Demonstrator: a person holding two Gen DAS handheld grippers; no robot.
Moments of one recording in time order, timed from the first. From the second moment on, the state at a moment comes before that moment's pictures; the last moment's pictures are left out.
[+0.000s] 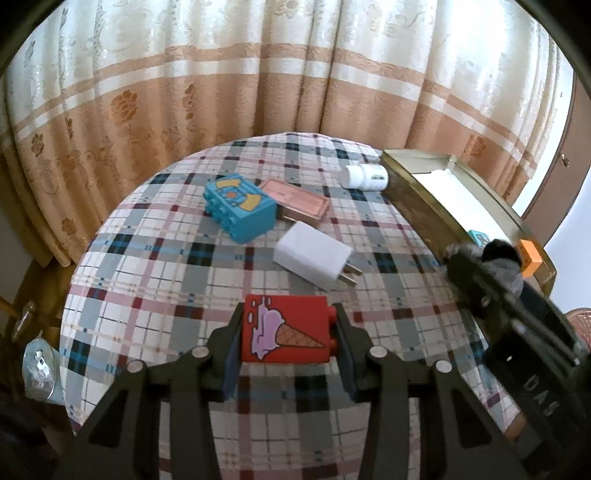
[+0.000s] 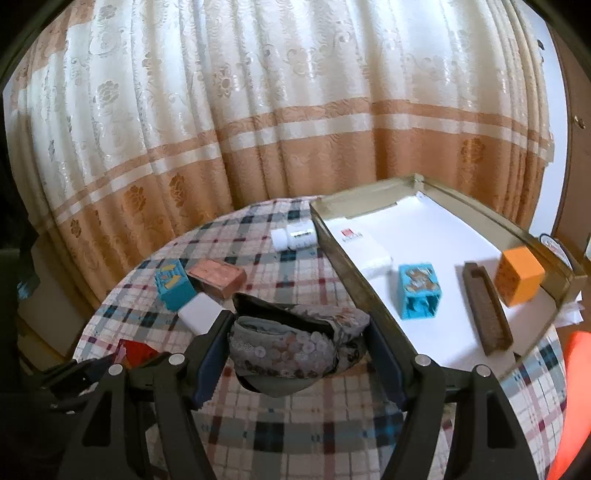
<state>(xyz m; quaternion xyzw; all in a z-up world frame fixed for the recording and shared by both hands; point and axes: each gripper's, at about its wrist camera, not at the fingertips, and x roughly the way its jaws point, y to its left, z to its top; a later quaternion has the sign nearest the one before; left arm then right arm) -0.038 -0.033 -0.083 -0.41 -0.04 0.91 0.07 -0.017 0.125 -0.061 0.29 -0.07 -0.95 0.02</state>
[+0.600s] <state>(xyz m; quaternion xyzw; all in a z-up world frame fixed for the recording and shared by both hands) -0.016 -0.005 -0.069 -0.41 -0.02 0.91 0.09 0.013 0.154 -0.054 0.30 -0.09 -0.95 0.01</state>
